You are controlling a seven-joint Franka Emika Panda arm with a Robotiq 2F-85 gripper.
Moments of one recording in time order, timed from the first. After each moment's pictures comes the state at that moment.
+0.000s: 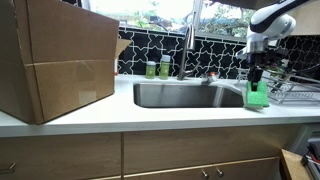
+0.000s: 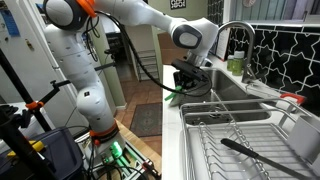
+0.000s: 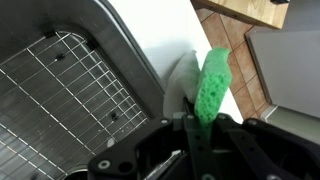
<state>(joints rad) -0.33 -0.08 -0.34 -2.15 0.17 1.69 -0.95</state>
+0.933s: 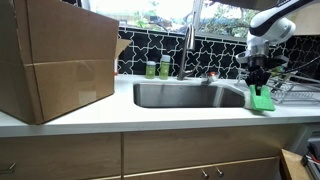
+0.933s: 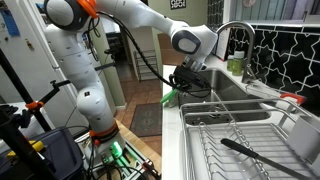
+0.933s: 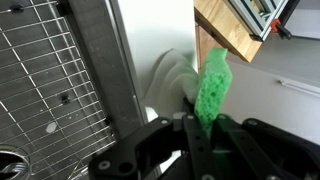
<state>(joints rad) -0.33 -0.08 -0.35 -2.19 0.22 1.63 -1.30</state>
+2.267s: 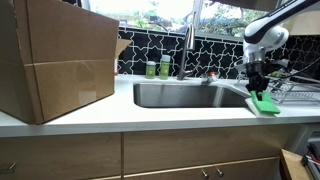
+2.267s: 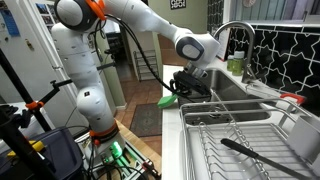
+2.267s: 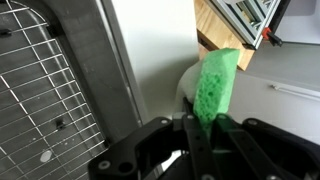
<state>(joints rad) -0.33 0.00 -0.36 -2.17 0.20 1.61 -1.29</state>
